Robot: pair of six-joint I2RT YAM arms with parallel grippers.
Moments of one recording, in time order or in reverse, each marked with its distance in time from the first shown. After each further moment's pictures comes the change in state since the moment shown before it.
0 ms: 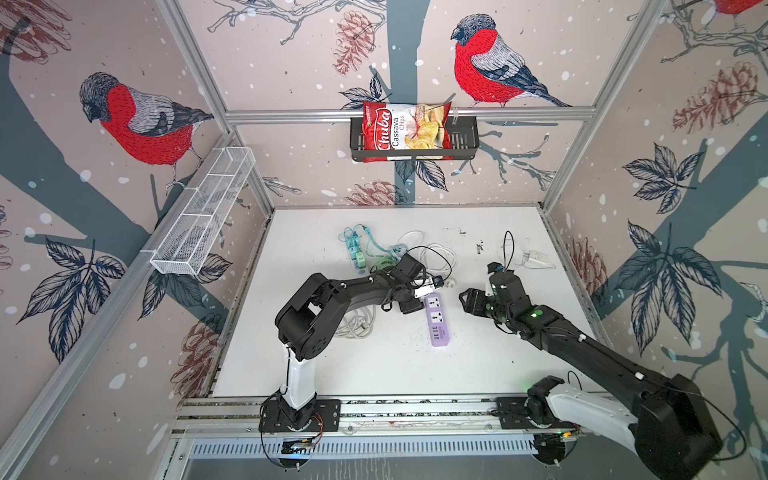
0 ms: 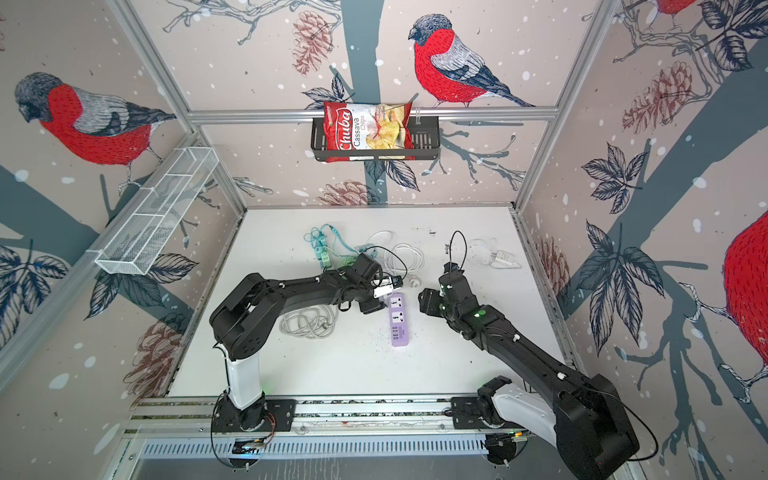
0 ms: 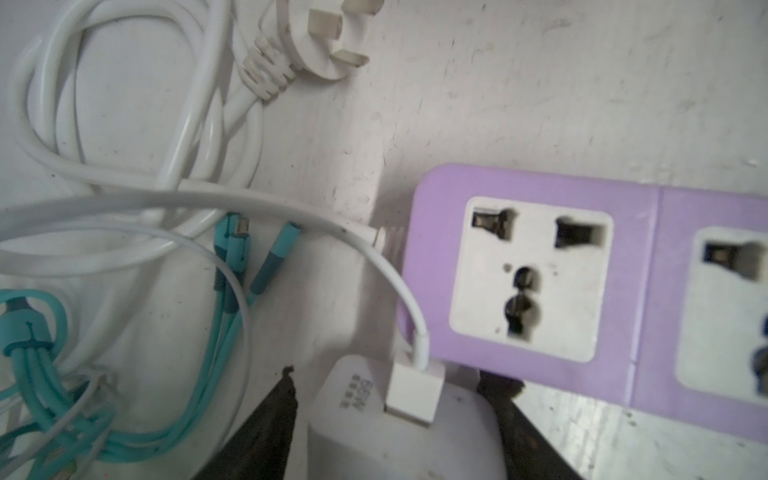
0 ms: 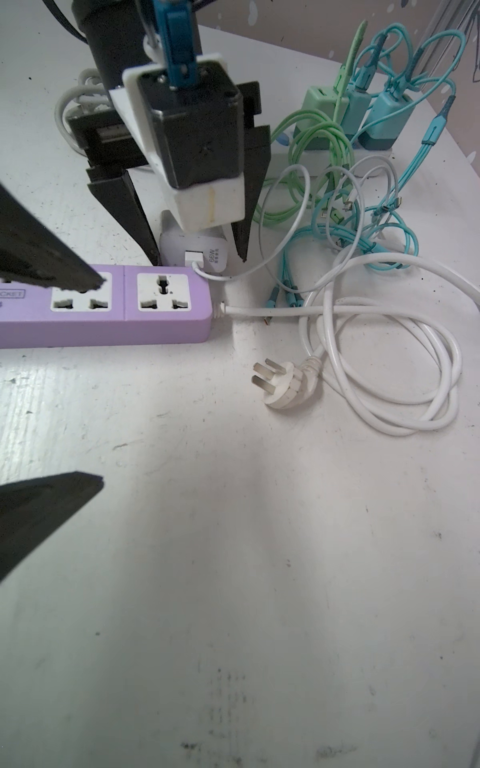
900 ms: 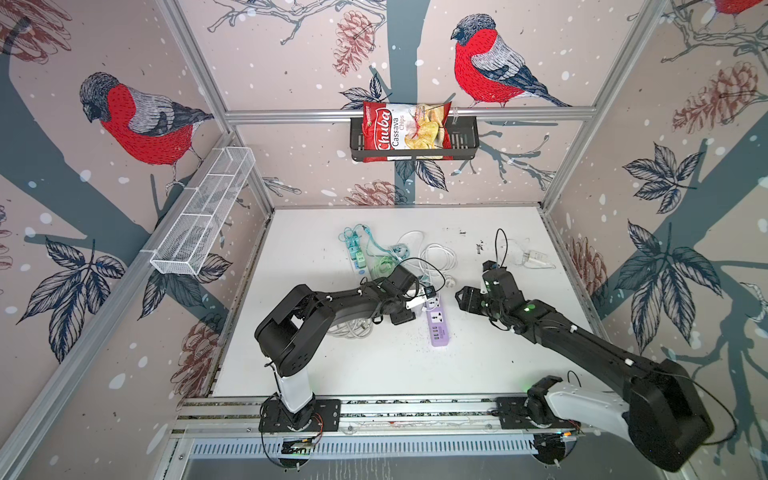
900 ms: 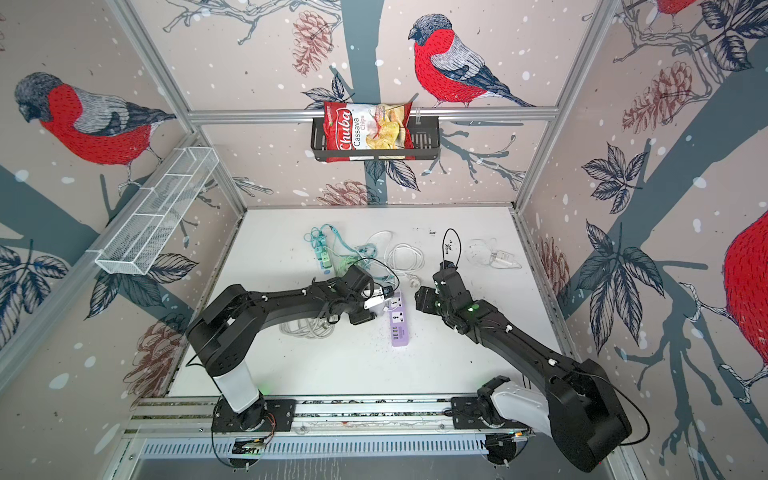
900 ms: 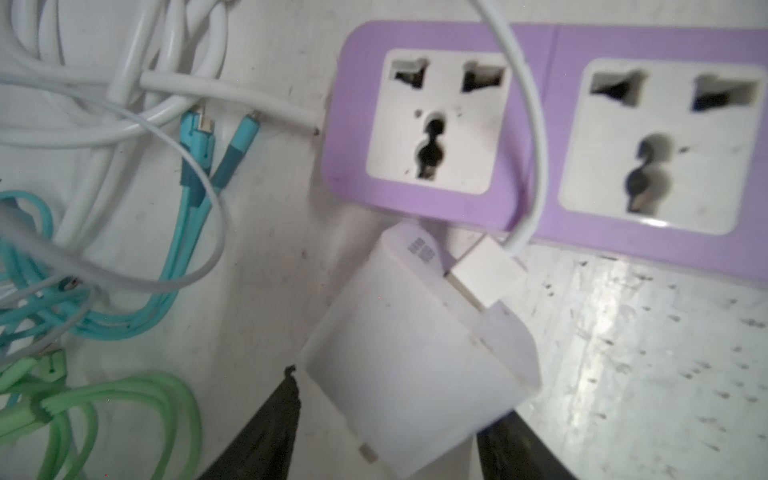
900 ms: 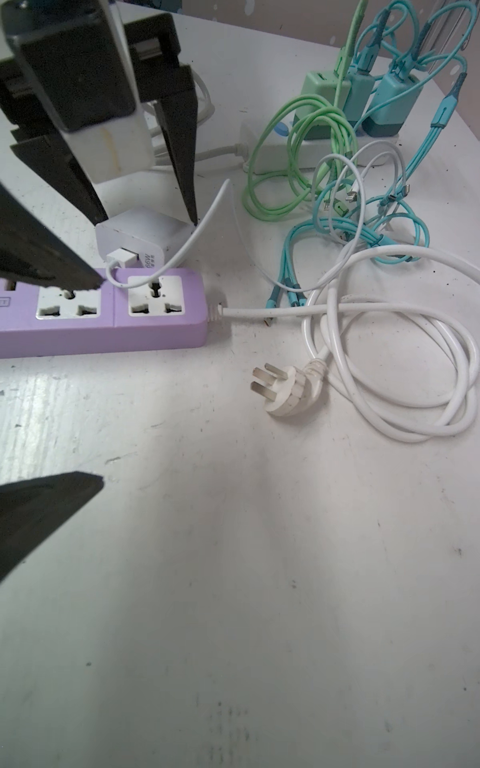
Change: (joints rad) left arm -0.037 -0.153 -0.159 0.003 -0.085 -0.036; right arm 0.024 0.078 0.037 0.004 0.008 0.034
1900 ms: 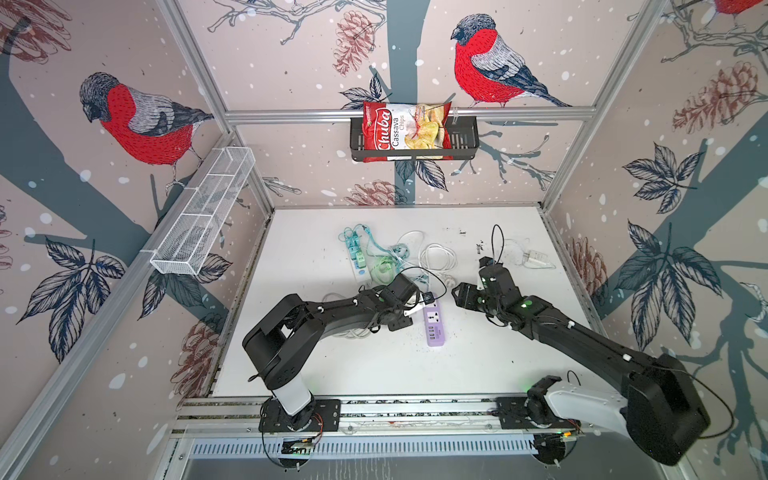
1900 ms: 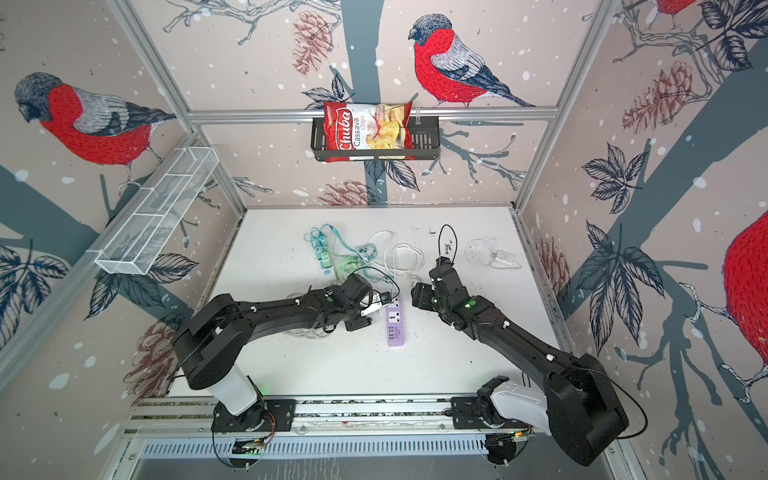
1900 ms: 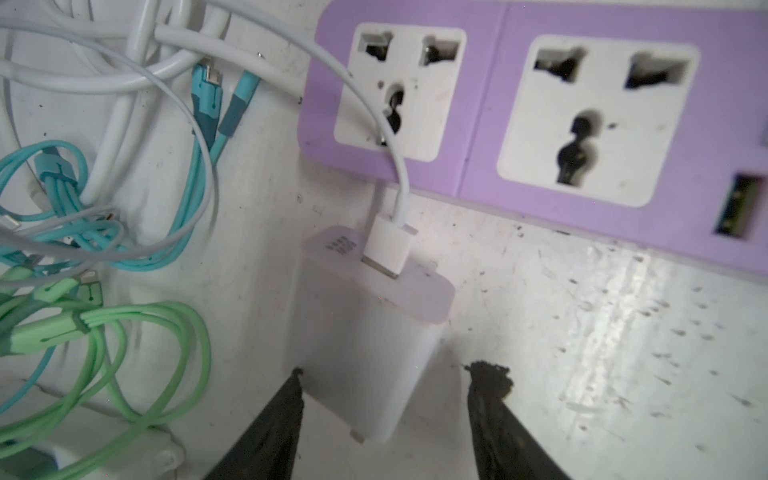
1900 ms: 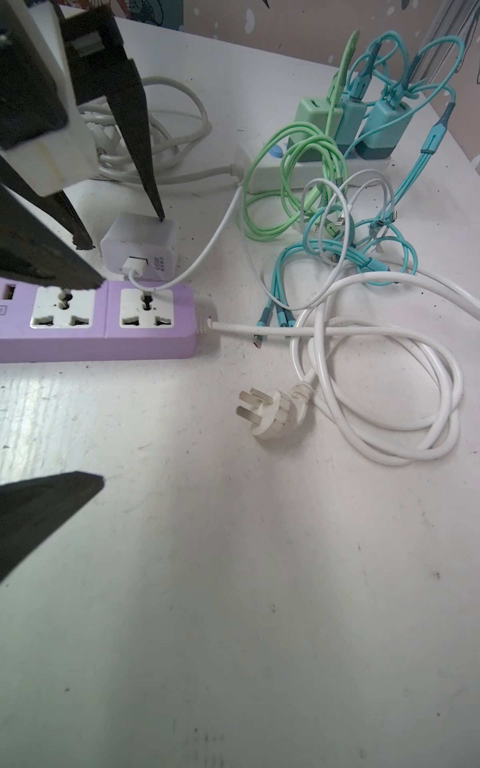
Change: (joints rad) left arm -0.050 -0.078 -0.094 0.011 -0.109 -0.055; right arm 0.023 0.026 0.048 -0.003 0.008 0.006
